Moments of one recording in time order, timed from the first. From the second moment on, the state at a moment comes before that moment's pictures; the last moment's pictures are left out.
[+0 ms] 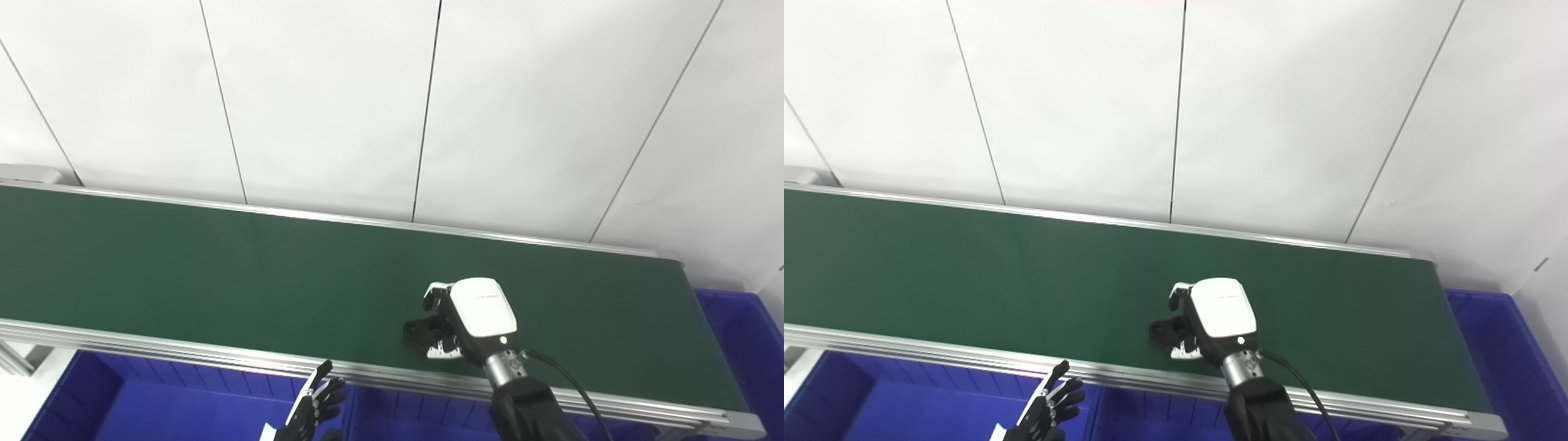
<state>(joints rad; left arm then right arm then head) 0.48 -0.07 -0.20 -0.12 0.20 -0.30 0.07 -0.43 -0.20 0.65 0.45 -1.02 -0.01 -0.37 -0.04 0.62</state>
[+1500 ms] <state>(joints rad) 0.42 -0.02 -0.17 -0.19 0.13 -0.19 -0.01 -0.22 -0.44 0.65 0.03 -1.21 -0.23 -0.60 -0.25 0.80</state>
